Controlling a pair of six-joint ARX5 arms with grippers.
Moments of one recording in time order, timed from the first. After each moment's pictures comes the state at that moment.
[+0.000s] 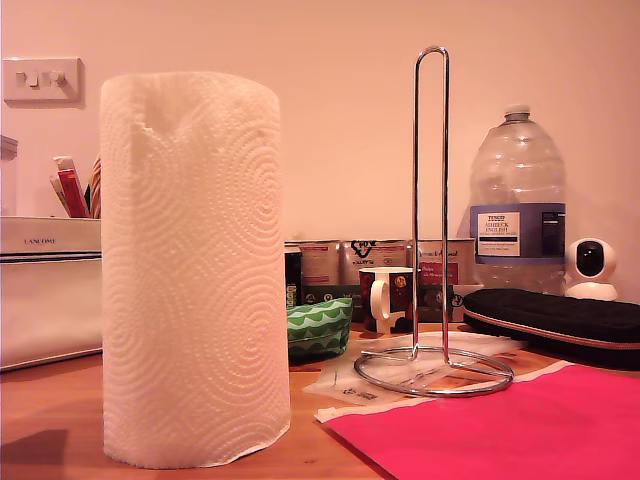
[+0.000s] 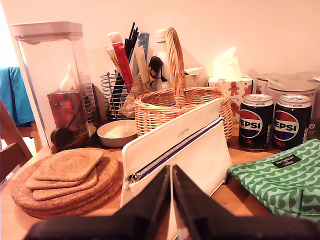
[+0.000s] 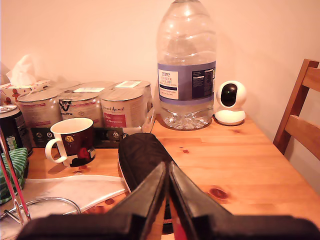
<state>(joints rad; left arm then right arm) 0.00 0.00 0.01 -0.01 0.00 -0.01 0.01 0.01 0.02 -0.01 -0.01 0.00</state>
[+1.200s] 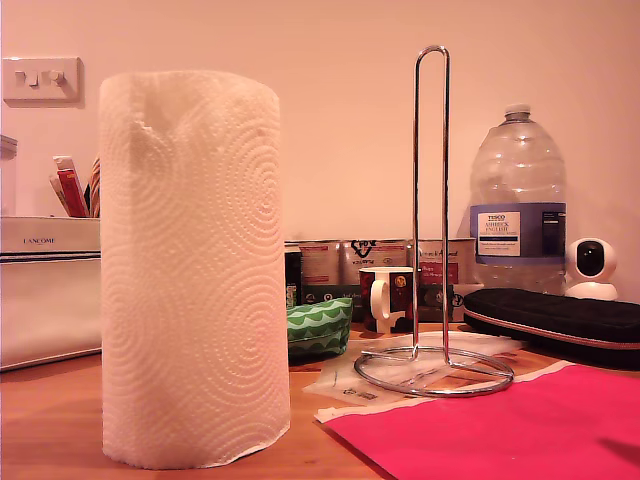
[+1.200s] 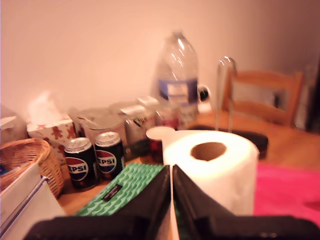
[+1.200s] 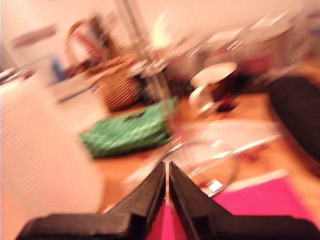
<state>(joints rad) -0.07 0.19 0.47 -0.36 0.65 0.11 0.20 0.01 0.05 -0.18 -0.38 0.24</state>
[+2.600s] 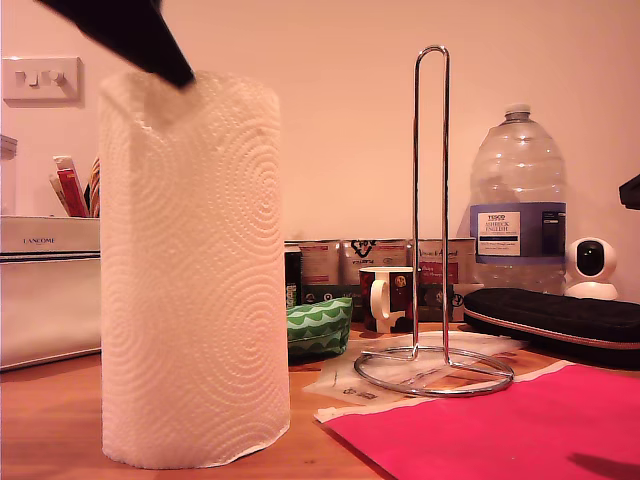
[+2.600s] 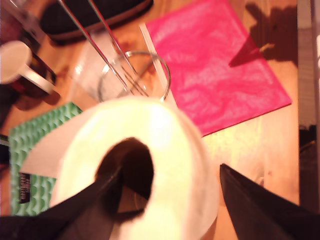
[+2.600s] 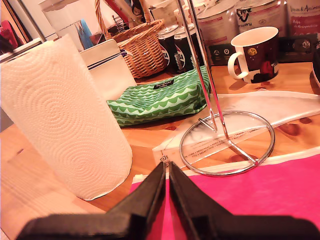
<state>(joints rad) -0.63 1.19 1.09 -0.79 0.33 0.68 0.32 0.06 0.06 -0.21 -0.36 0.24</state>
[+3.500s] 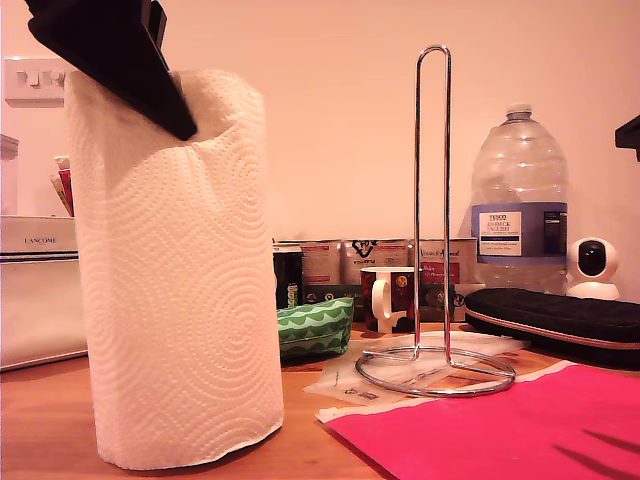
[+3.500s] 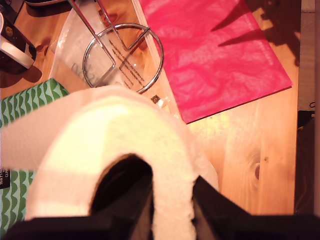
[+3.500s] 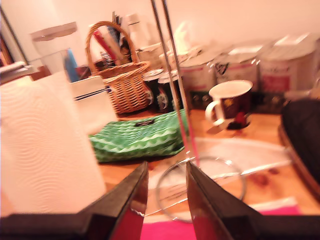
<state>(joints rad) -0.63 1.24 1.10 -0.83 0.32 0.68 0.32 0.09 0.06 -0.03 -0.25 0.14</state>
